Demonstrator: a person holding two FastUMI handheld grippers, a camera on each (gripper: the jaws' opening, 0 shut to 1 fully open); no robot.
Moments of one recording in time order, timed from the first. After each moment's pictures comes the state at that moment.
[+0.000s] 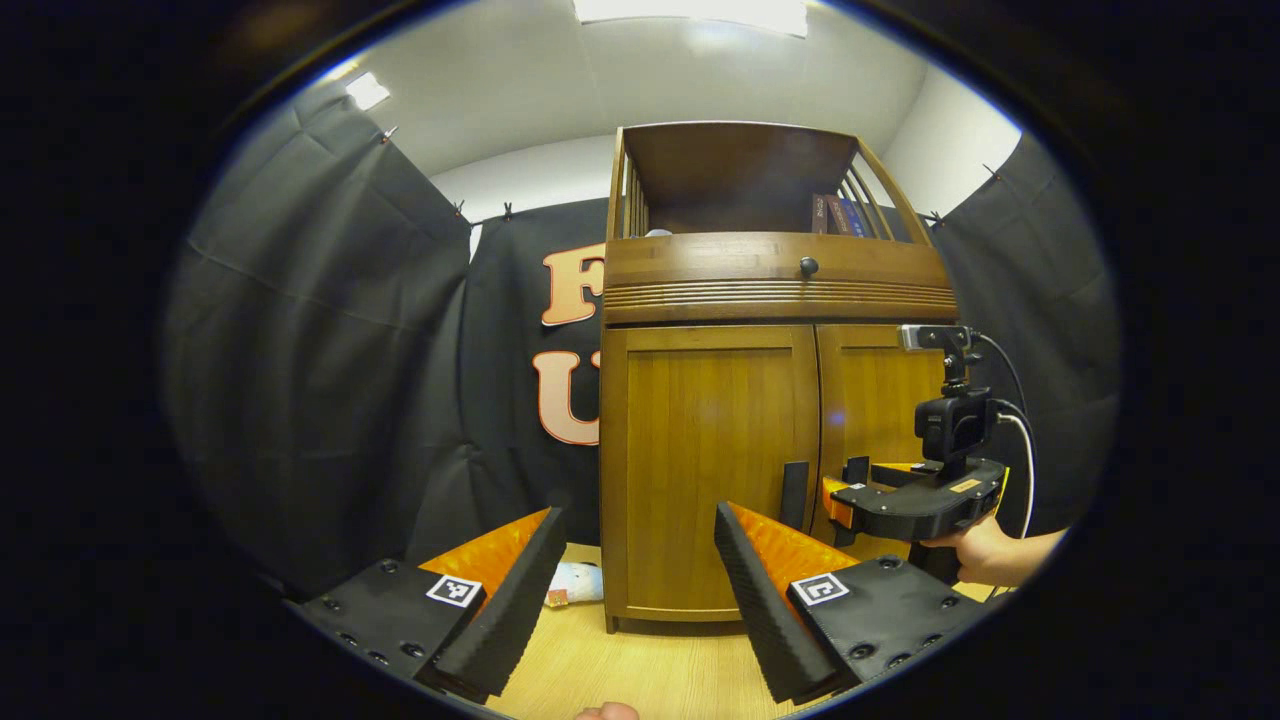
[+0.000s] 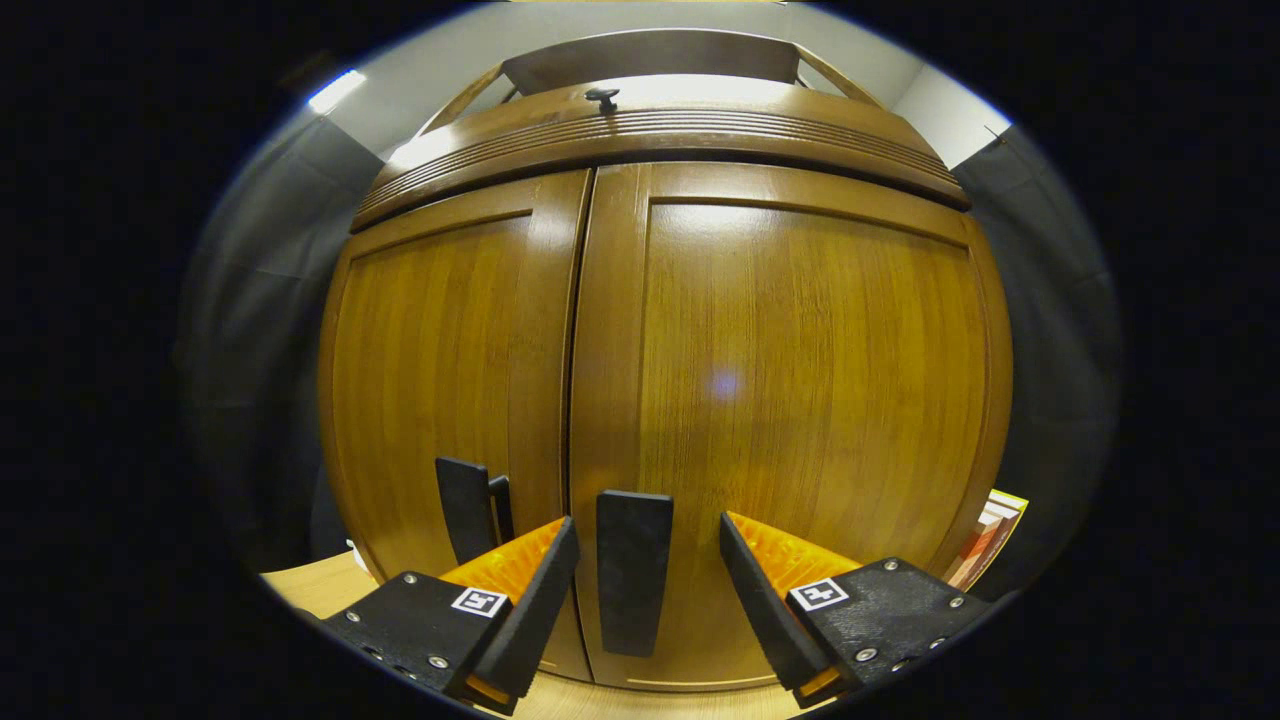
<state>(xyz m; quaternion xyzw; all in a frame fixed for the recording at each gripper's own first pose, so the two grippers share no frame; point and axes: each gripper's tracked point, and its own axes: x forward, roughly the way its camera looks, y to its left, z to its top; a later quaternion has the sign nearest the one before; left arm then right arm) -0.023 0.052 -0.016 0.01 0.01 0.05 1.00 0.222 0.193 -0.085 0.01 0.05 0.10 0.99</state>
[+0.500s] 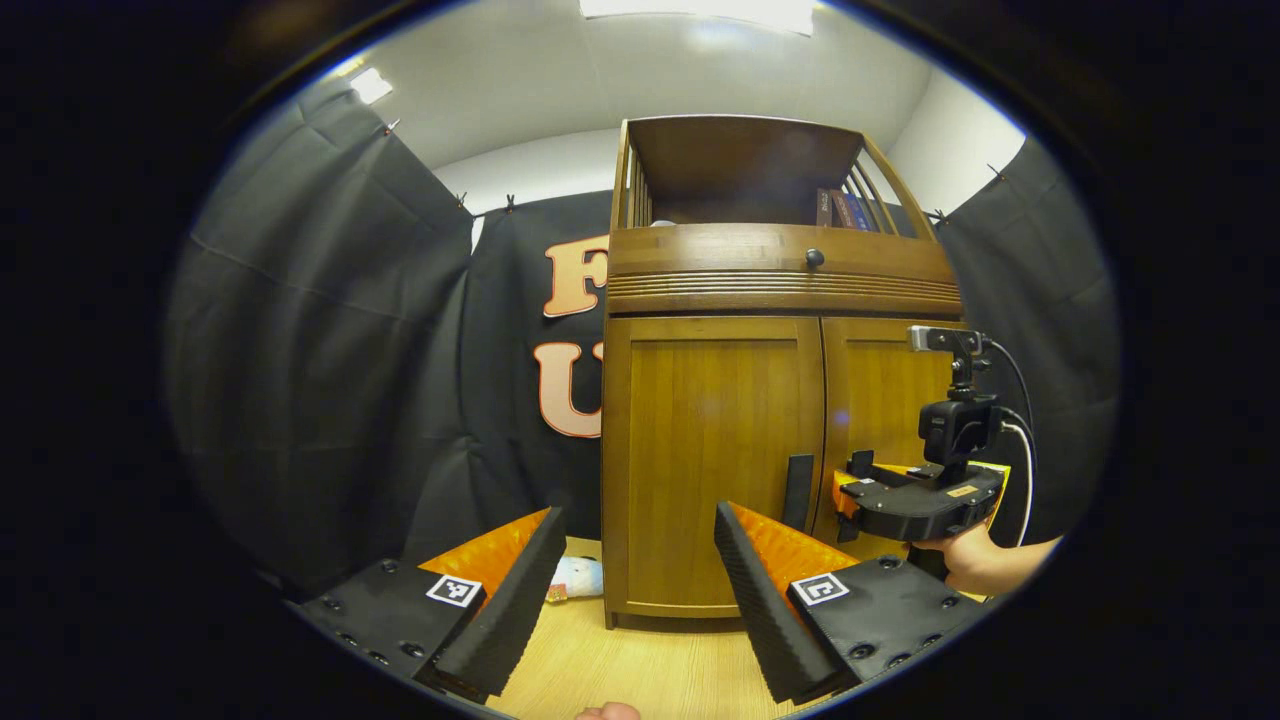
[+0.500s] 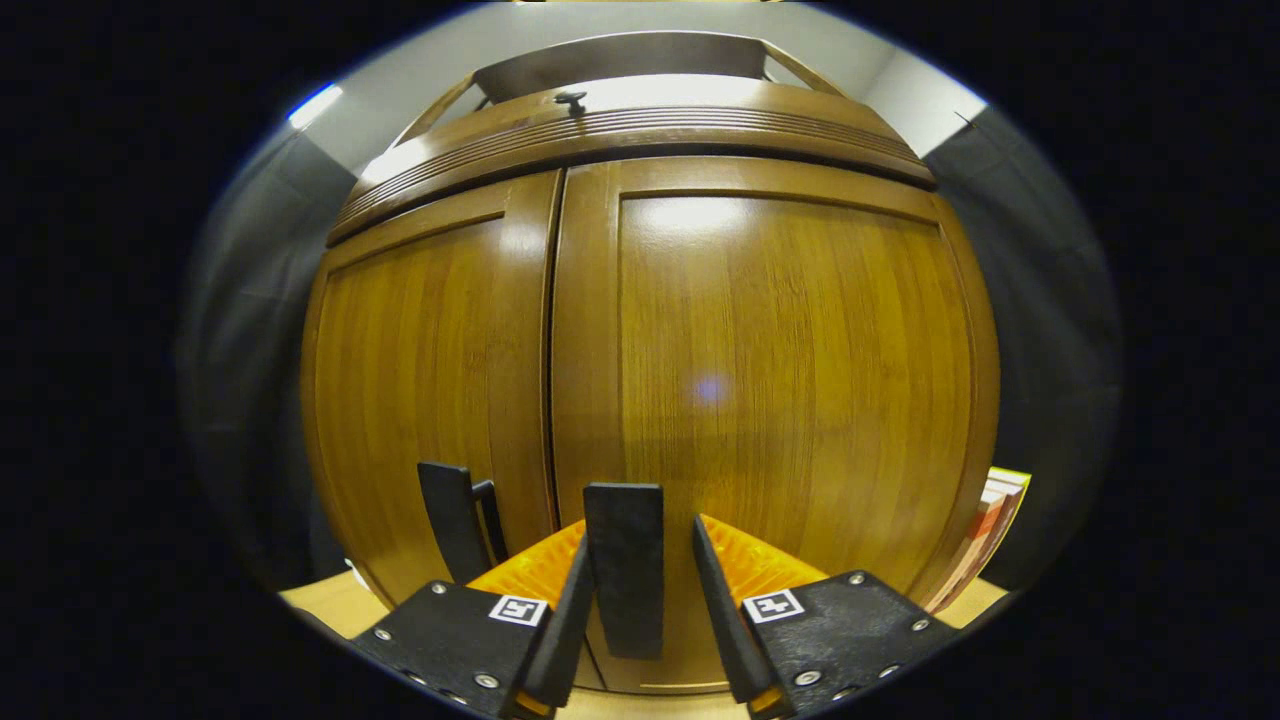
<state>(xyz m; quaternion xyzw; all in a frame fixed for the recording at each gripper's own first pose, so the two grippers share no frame) -0.021 0.054 -0.022 0.00 0.02 0.05 1.00 0.222 0.194 -0.093 0.07 0.05 0.09 0.99</state>
